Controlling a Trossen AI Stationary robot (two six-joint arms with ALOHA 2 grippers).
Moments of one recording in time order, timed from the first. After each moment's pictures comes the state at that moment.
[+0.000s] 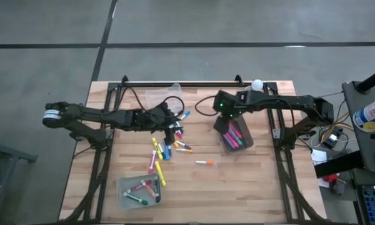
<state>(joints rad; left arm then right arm) 0.04 1.30 0.88 -0.12 -0.22 -0.07 -0.25 1.49 1.18 -0.84 0.04 0.27</state>
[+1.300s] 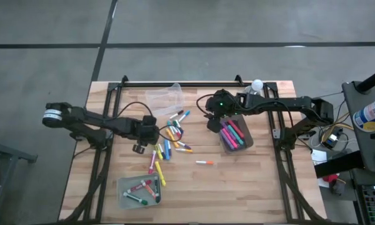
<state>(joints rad) -0.01 1.30 0.67 -0.63 -0.29 0.43 -0.25 1.49 1.08 -0.40 0.05 0.05</state>
